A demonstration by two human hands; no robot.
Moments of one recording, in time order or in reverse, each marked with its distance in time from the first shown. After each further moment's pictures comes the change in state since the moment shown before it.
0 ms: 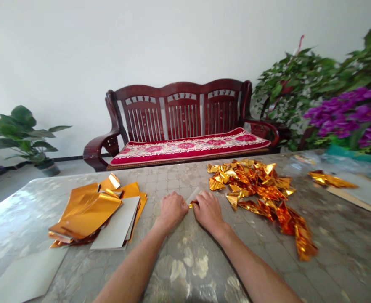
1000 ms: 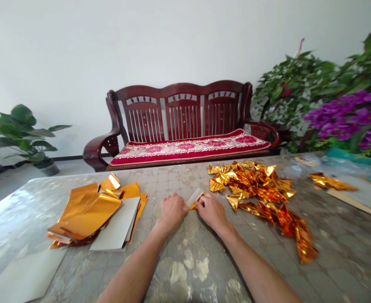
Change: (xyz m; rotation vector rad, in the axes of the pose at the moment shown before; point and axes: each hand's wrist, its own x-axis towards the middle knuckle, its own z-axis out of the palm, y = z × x) left_hand -0.001 -0.001 -0.001 0.005 -0.032 0.041; right_hand 0.007 0.011 0.003 0.094 -0.032 0.141
